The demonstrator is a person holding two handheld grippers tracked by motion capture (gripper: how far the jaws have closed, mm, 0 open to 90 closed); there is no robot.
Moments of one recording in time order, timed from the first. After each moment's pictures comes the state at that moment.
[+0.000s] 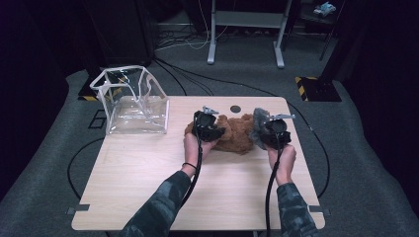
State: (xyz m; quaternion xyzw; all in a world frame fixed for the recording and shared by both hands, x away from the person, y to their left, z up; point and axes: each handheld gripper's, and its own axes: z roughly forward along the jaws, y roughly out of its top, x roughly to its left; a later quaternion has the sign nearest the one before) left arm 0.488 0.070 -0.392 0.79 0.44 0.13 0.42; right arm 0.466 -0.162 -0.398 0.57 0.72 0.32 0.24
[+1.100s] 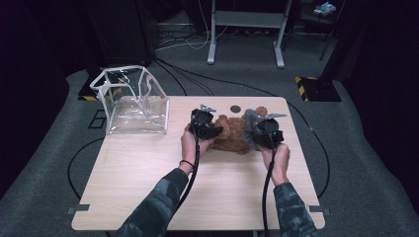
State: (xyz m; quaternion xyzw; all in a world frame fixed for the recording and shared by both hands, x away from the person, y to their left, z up) left arm 0.495 0.078 -0.391 0.79 0.44 0.12 0.42; right arm 0.470 -0.144 -0.398 0.54 0.75 0.32 0.22
